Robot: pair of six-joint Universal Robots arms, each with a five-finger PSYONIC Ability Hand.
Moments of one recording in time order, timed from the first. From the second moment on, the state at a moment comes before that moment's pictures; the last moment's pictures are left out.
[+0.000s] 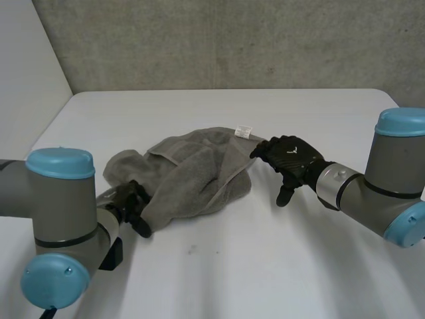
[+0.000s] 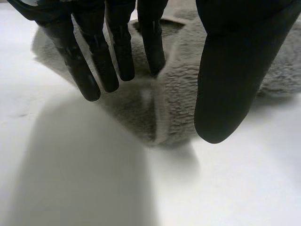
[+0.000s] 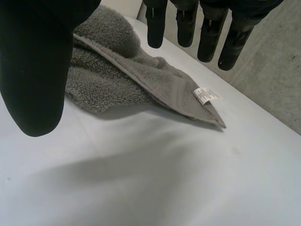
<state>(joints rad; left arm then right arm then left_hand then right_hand) 4.24 -2.05 -1.63 3.10 -1.76 2.80 1.88 -0.98 1.39 -0.03 1.09 2.72 0.54 0.54 0.54 0.55 0.37 0.21 0.23 0.21 0.23 0.06</state>
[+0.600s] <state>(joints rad) 4.14 -1.66 -1.61 3.06 -1.66 2.91 1.85 -1.01 1.16 -0.05 1.02 2.82 1.18 1.22 1.21 1.22 1.03 0.21 0.23 0.21 0.23 0.06</state>
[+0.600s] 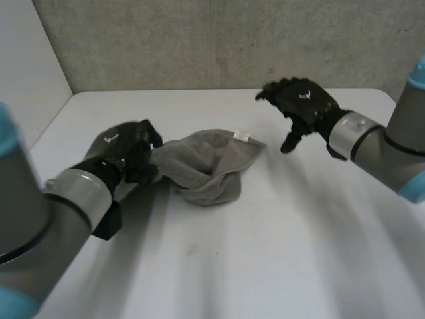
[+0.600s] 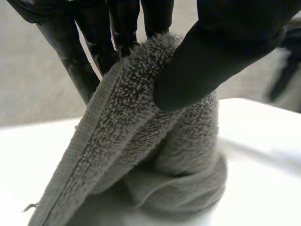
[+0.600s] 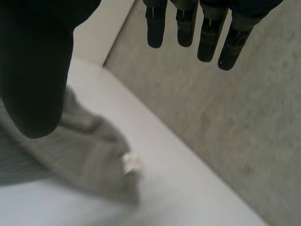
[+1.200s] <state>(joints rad) 4.01 -1.41 -1.70 2.88 -1.61 3.08 2.12 -0.76 1.07 0.08 0.60 3.02 1.18 1.22 1.22 1.22 1.03 0.21 0.23 0.22 0.23 0.06</state>
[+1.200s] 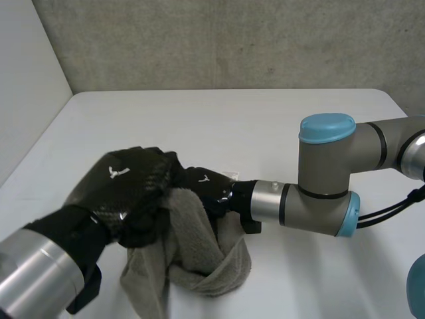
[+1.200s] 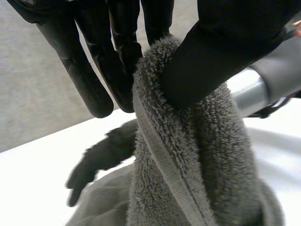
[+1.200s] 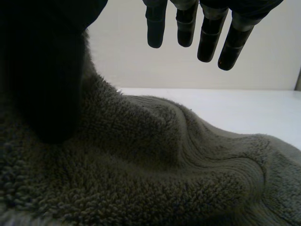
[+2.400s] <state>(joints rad) 4.19 -1.76 -1.48 3.44 -1.68 3.32 1.92 -1.38 1.63 -0.37 1.35 2.97 1.18 1.22 1.22 1.22 1.03 0.95 1.18 1.18 1.19 0.98</state>
